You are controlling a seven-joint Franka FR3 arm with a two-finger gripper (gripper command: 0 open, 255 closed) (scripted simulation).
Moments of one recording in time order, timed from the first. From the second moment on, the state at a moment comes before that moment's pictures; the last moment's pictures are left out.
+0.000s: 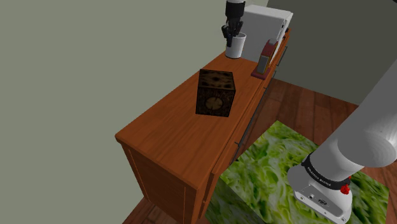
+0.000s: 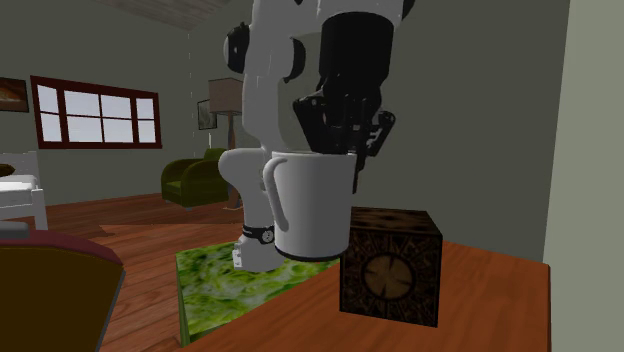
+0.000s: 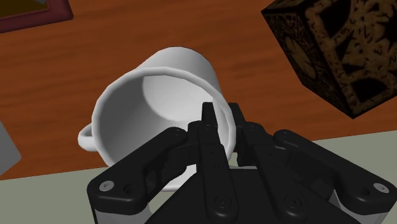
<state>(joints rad) -0.08 0.10 -0.08 -1.72 -0.07 1.79 -0.21</state>
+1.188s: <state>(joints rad) 0.00 -0.03 -0.01 -1.71 -0.07 1.63 -0.07</state>
